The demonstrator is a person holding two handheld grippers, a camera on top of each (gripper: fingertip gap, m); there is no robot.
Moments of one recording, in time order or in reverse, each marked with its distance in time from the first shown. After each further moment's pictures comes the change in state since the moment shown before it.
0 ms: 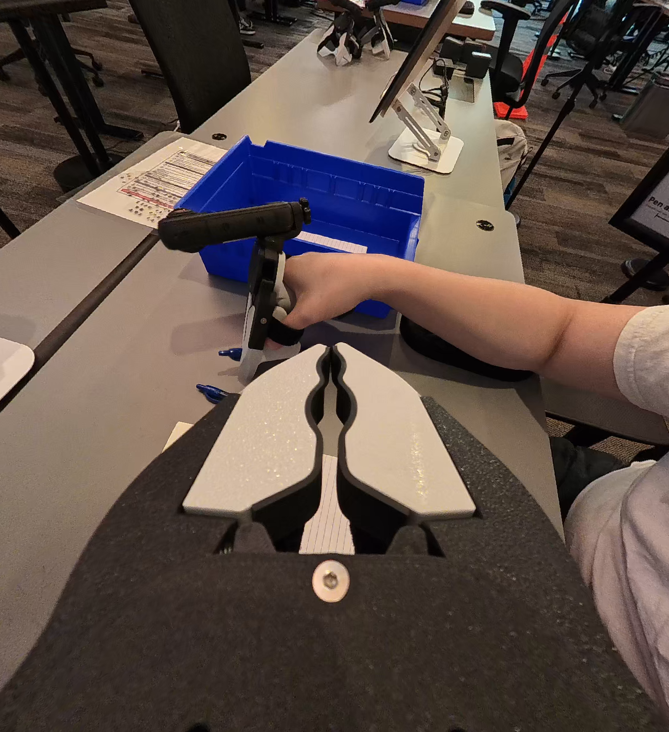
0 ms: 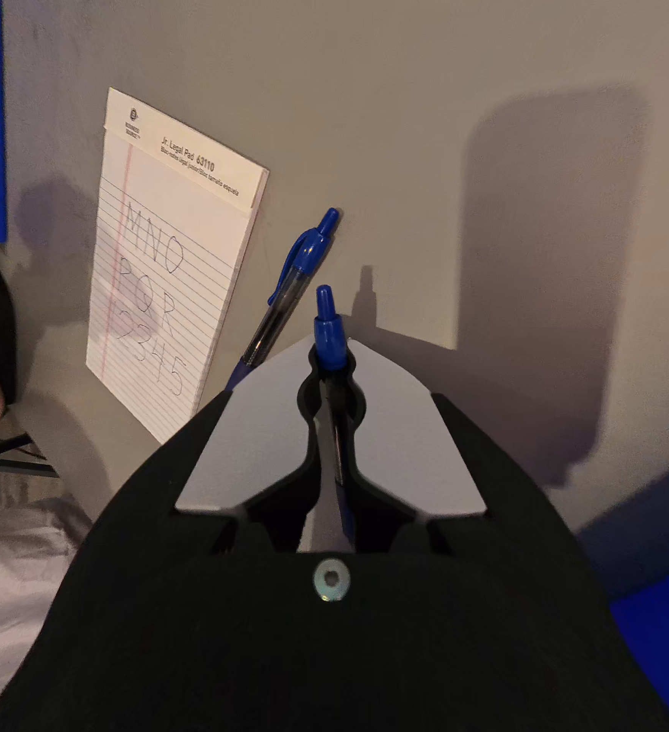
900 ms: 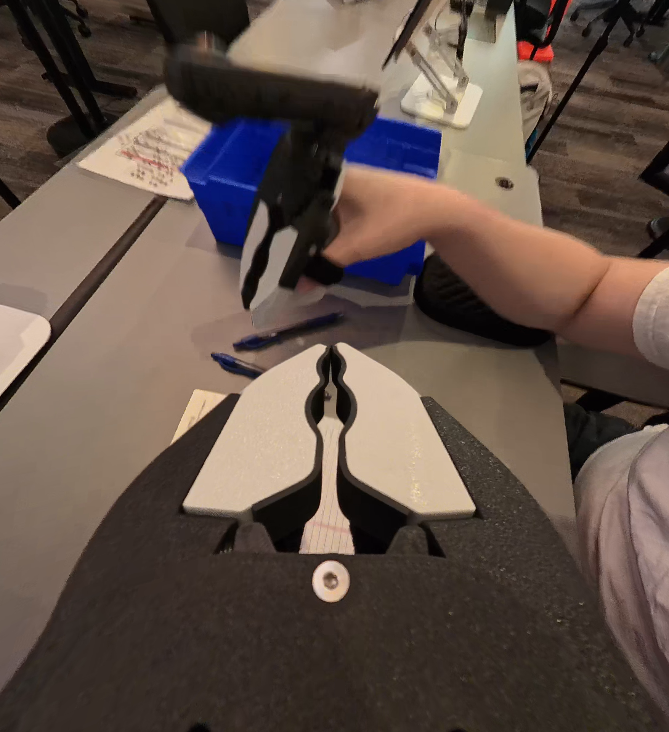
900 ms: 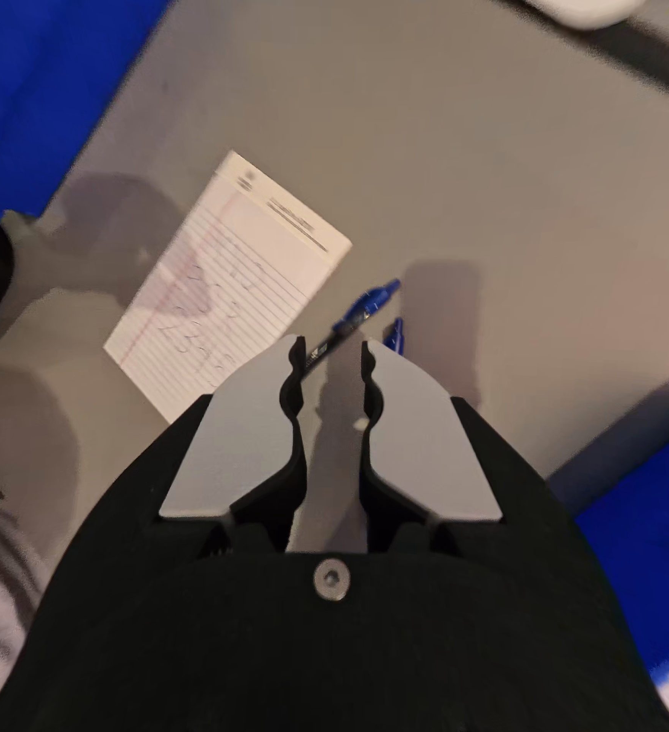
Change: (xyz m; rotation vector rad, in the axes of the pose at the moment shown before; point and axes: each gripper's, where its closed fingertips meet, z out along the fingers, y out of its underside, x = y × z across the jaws) left arm -0.010 0.014 -0.009 -0.087 -0.014 0.016; right arm -0.046 -0.024 -0.052 0.182 0.105 -0.296
